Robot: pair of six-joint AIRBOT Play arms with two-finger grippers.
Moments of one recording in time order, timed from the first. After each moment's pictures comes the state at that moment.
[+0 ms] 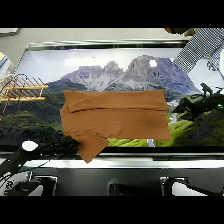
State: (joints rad) left arm -0.05 -0.93 0.25 0.65 -0.85 -1.67; right arm -0.37 -1.39 1.25 -1.15 1.45 1.58
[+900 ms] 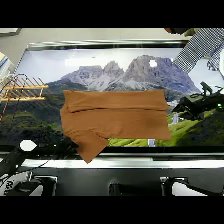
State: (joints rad) left arm -0.06 -0.87 0.29 0.79 -0.94 -1.76; right arm -0.37 -1.39 1.25 -1.14 1.43 1.56
